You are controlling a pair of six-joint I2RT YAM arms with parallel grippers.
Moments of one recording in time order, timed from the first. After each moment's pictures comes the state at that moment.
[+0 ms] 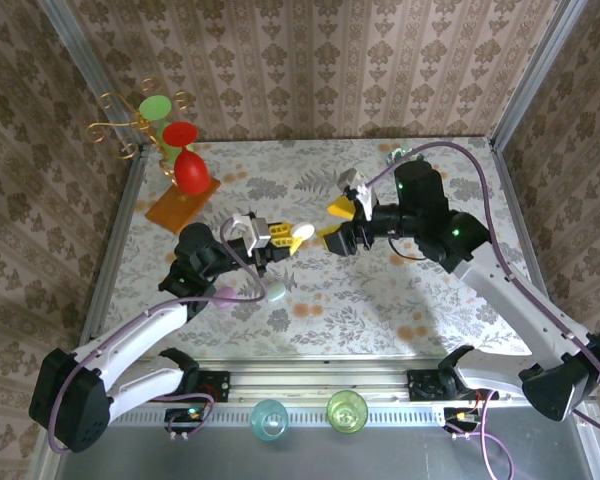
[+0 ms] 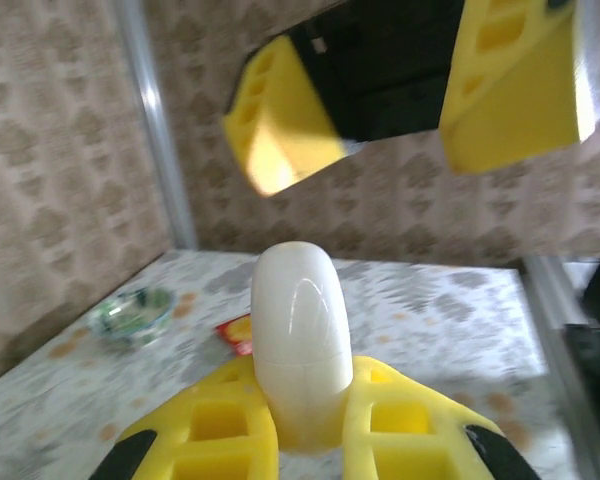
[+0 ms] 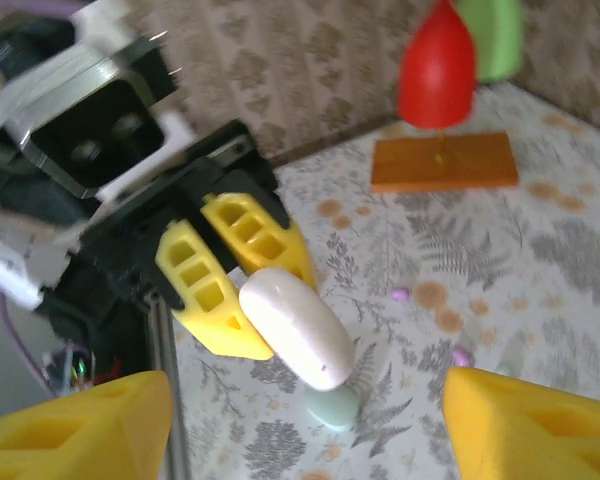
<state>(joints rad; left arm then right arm) -0.60 1.01 0.59 0.51 0.80 0.04 0.54 1.18 1.24 -0.49 -0.68 -0.16</state>
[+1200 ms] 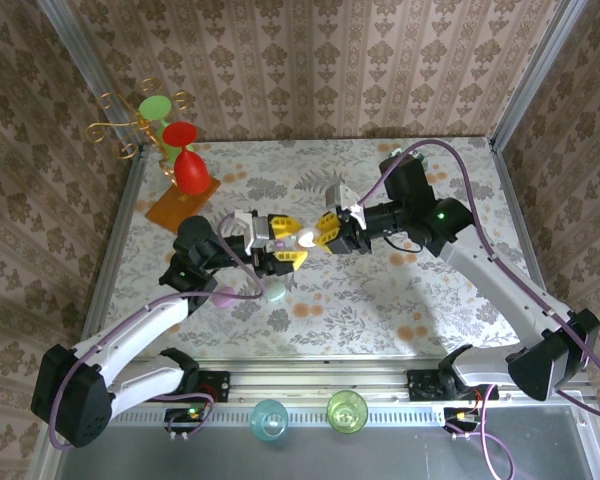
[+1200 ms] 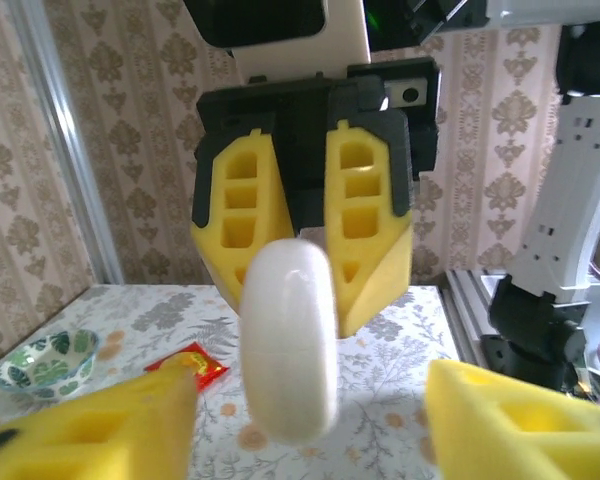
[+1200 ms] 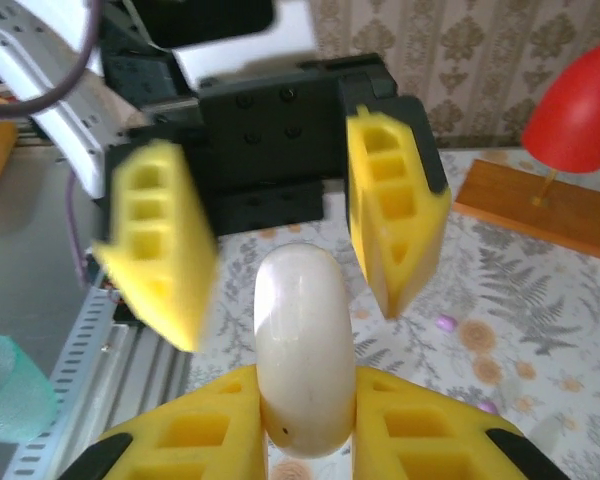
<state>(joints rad) -0.60 1.04 0.64 0.53 0.91 0.00 0.49 1.31 1.30 -0.59 -0.90 -0.51</state>
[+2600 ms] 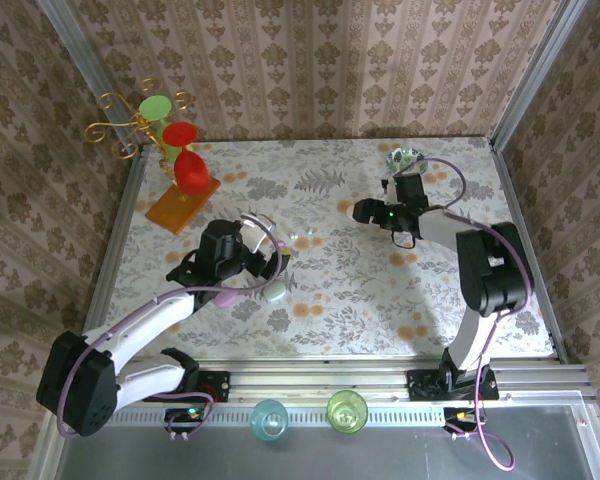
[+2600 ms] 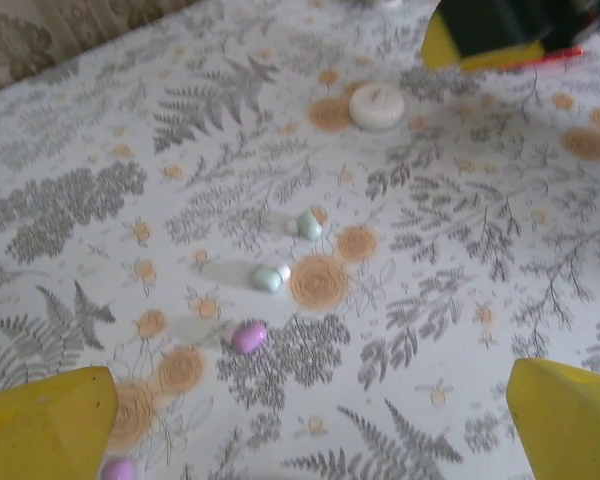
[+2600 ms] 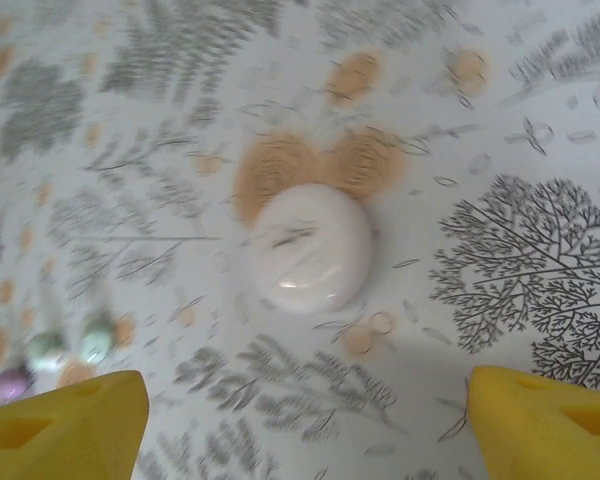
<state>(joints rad) -0.60 1.11 0.64 -0.07 0.14 0.12 0.17 1.77 1.03 -0.06 -0.34 0.36</state>
